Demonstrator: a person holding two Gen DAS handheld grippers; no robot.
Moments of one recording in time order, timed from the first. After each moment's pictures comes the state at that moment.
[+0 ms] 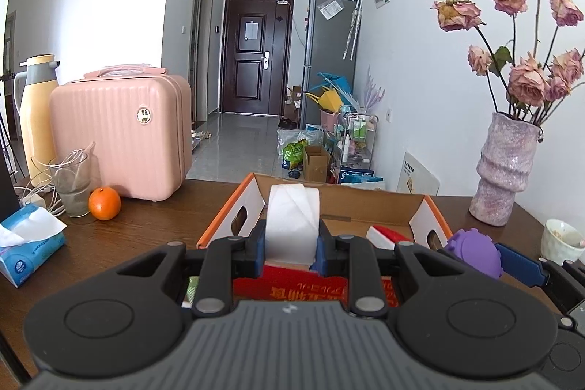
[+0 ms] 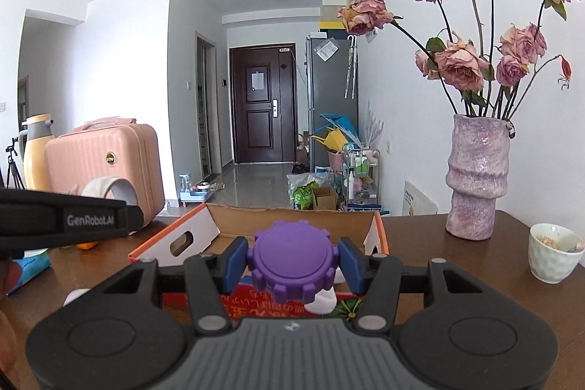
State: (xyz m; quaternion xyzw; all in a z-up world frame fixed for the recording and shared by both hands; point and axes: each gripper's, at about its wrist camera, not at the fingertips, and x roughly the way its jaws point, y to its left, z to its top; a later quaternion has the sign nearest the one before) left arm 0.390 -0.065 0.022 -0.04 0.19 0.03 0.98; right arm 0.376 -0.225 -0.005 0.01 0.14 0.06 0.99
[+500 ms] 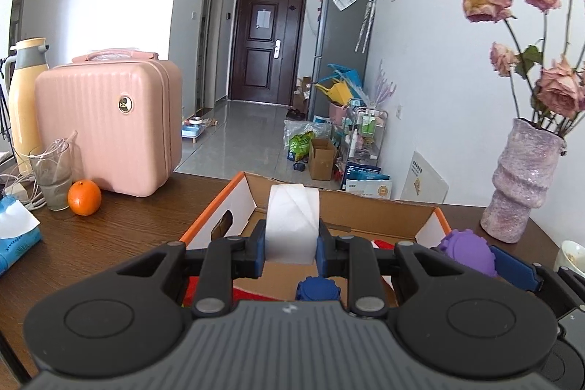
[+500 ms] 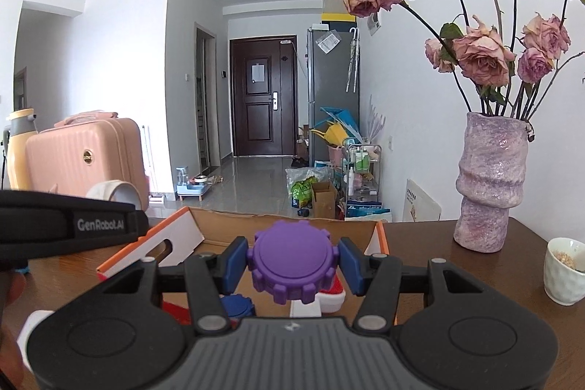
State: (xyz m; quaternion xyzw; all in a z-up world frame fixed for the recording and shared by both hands) left arm 0.451 -0.079 0.016 -0.07 0.21 0.05 0.97; right arm 0.441 -0.231 -0.010 0.00 0.16 0.05 0.99
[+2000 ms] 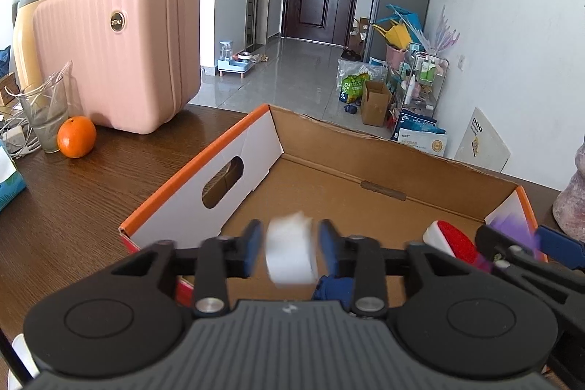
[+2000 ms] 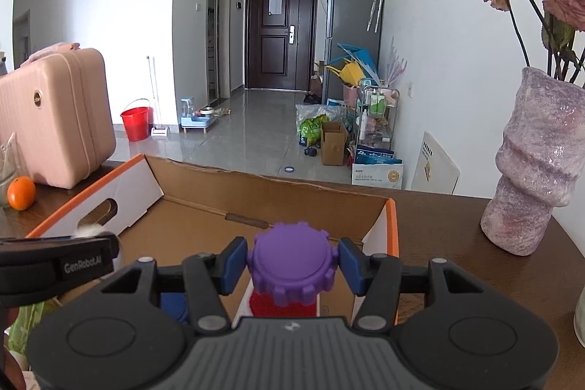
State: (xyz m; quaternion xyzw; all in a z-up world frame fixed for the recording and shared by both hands) left arm 0.555 -0.084 -0.041 -0.09 0.32 0.14 0.93; right arm 0.561 -0.244 -0.037 -0.04 0.27 0.08 0.96
